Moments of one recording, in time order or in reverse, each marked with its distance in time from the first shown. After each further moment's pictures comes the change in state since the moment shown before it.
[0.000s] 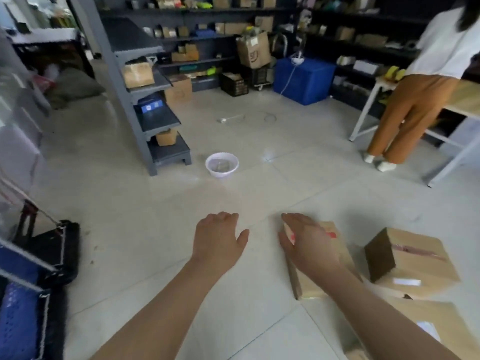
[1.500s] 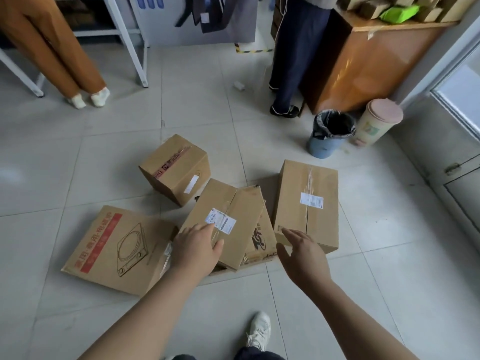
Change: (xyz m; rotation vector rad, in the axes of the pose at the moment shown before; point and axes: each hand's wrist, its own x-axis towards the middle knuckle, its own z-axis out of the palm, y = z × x) left_hand -0.001 0.561 0.257 0.096 -0.502 1.017; right_hand -0.351 0.432 -0.077 0.103 0.223 1.387
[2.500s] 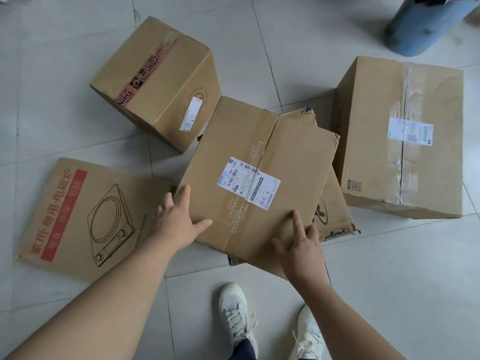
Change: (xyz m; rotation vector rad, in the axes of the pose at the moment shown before) left_hand 0.250 -0.201 0.325 0.030 -0.352 -0.315; right_hand 0.178 0.085 0.416 0.209 -0.200 0.400
